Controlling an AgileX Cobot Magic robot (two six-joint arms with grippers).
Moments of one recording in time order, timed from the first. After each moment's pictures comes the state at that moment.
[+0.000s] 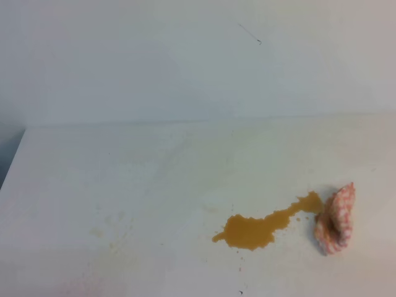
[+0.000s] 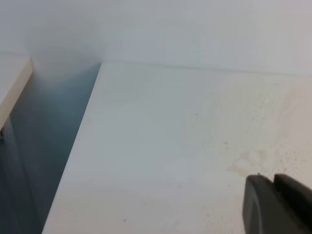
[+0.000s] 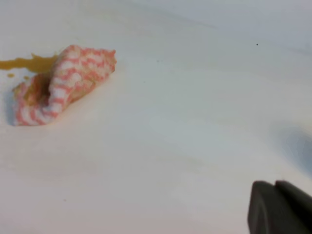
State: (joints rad) left arm -0.05 -0.03 0.03 0.06 0.28 -0.27; right arm -0.07 -0.01 0.01 0.01 0.42 -0.31
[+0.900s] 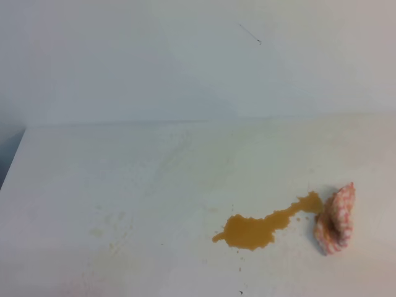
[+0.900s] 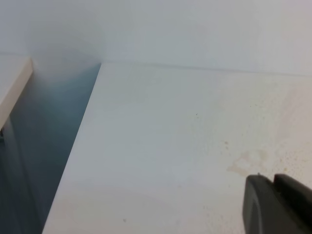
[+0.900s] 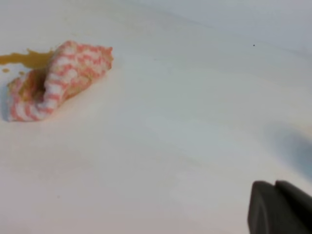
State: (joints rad) left arm -0.05 -0.03 0.03 0.06 0.28 -0.27; right arm -0.07 -0.01 0.01 -0.01 0.42 -0.31
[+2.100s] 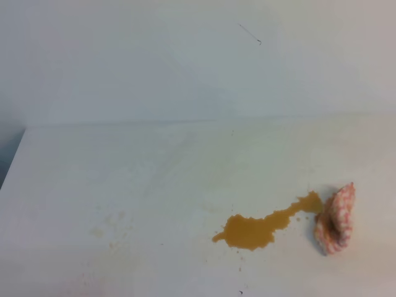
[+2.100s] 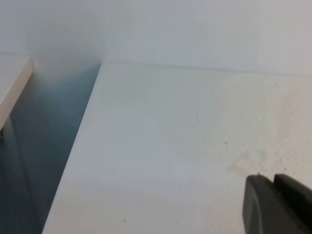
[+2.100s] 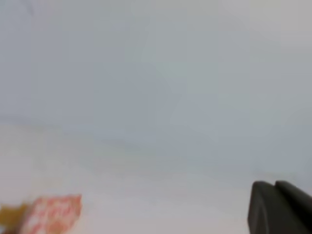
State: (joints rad) left arm -0.05 -0.03 0.03 0.06 0.28 -0.27; right arm -0.07 -0.01 0.03 0.01 0.04 -0.29
